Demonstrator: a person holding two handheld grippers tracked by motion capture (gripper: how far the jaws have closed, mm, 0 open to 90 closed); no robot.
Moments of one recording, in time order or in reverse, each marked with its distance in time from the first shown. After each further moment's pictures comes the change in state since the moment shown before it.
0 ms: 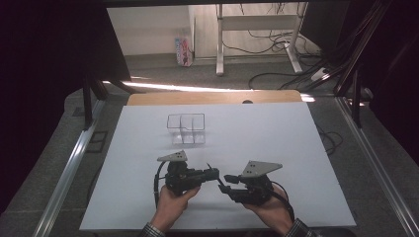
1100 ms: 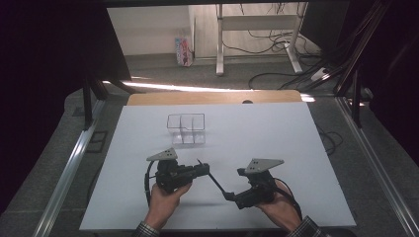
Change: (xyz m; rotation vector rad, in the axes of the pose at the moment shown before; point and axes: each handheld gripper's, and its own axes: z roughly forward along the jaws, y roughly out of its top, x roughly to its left) left arm 0.002 0.003 -0.022 -0.050 0.071 0.032; right arm -0.018 -0.008 0.000 0.050 0.001 0.050
